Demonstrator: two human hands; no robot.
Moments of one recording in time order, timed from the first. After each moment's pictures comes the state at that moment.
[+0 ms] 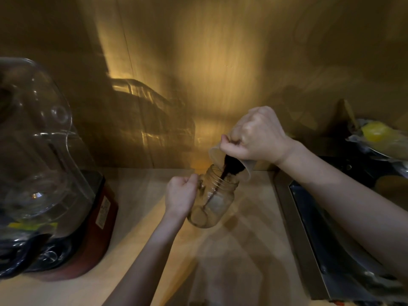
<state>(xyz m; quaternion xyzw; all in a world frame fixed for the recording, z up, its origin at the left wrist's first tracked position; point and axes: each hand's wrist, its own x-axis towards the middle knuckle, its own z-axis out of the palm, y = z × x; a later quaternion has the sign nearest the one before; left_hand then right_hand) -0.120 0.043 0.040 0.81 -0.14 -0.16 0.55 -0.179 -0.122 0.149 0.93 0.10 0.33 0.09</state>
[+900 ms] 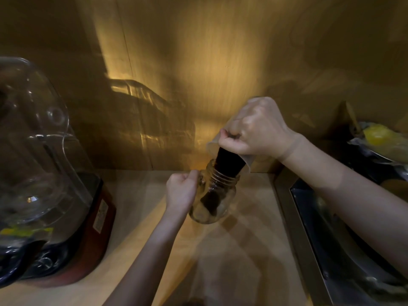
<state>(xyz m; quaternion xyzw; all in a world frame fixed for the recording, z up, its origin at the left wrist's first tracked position) -0.112 0.038 0.049 0.77 -0.13 -0.20 0.59 -0.166 -0.123 0.161 0.92 0.15 0.35 0.11</state>
